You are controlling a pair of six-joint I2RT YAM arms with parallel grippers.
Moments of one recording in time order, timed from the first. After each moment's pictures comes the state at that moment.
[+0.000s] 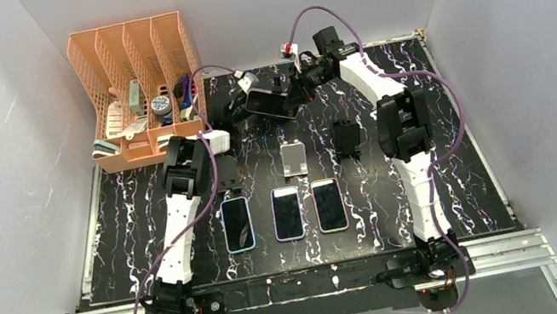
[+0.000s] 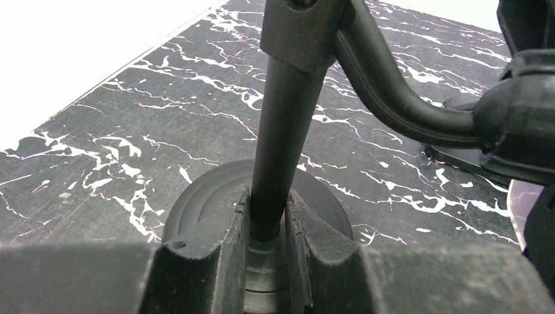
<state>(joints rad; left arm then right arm) -0.34 2.69 1.86 0.87 0.88 -0.13 0.29 2.37 2.14 -0.74 -1.06 -0.59</state>
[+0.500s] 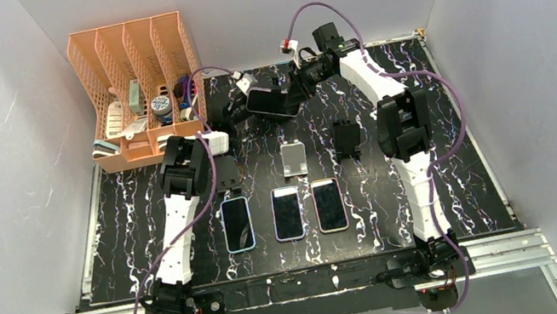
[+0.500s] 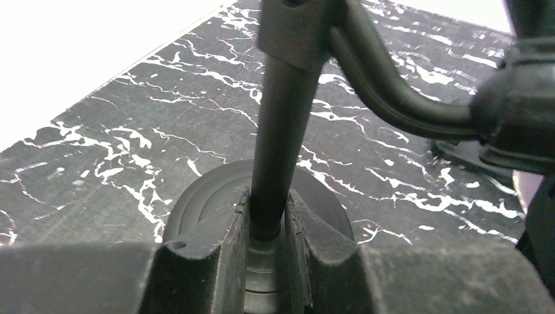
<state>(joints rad) -0.34 2.66 1.80 0.89 0.84 -0.15 0.29 2.38 2.19 -0.78 -1.03 -0.51</state>
